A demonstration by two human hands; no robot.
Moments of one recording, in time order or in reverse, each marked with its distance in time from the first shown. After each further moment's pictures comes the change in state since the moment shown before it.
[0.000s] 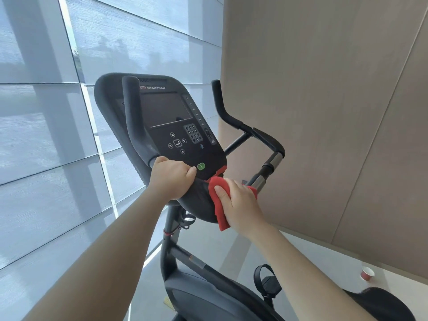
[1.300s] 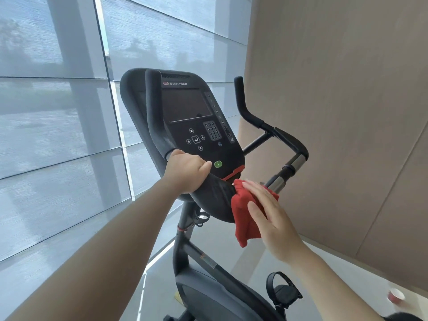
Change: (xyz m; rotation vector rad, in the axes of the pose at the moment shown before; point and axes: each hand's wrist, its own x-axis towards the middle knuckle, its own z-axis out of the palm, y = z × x) left_hand 0.004 -0.005 0.004 0.000 -0.003 -0.005; right_hand -0.028 0.037 -0.006 0.300 -0.092 -0.161
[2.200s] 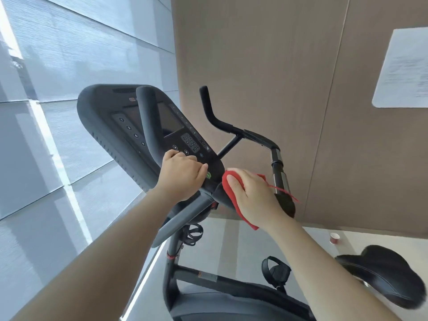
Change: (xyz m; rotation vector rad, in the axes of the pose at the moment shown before) left_hand 0.030 -0.094 0.007 -0.187 0.202 0.336; right_hand 0.090 -0.096 0.089 -0.434 0.340 0.254
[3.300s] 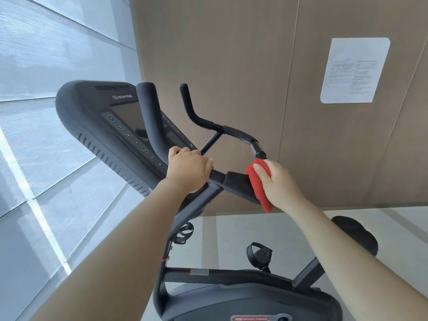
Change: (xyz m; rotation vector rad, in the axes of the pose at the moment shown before) left_hand 0.000 -0.011 -0.009 -0.080 -0.166 0.093; right_hand -0.014 0.012 -0.007 -0.116 0.222 0.319
